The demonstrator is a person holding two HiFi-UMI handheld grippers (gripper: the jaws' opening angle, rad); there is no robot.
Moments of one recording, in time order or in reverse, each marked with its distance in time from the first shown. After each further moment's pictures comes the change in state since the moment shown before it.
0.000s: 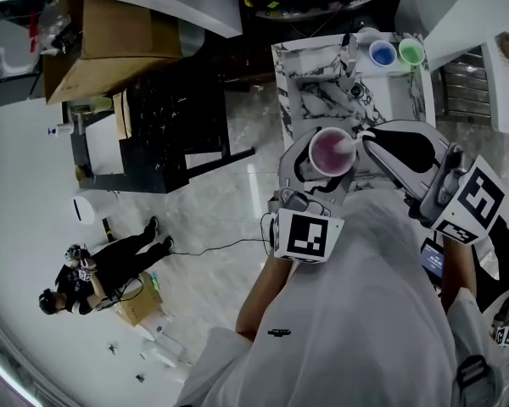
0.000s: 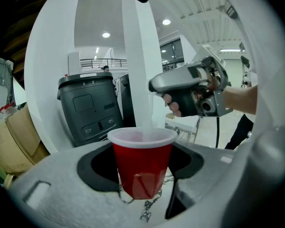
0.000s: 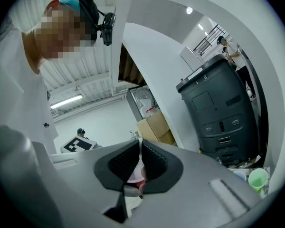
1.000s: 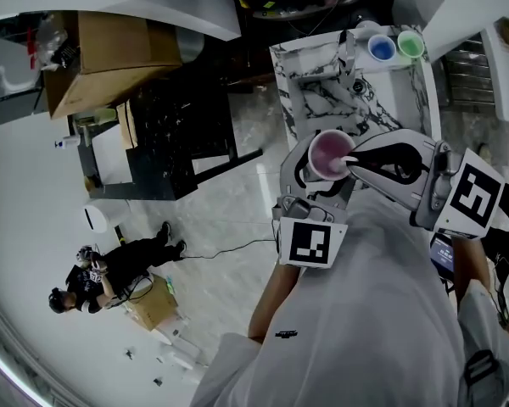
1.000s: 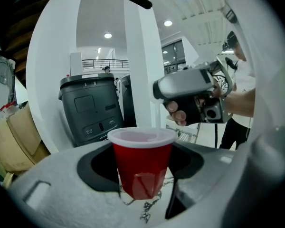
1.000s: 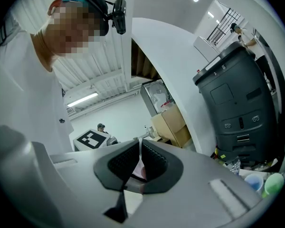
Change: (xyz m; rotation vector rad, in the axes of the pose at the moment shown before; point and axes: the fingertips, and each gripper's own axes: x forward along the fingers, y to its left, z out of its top) left arm -0.002 0.005 0.011 0.024 -0.024 0.004; right arm 0.015 0.031 -0.010 -0.040 0.050 0.192
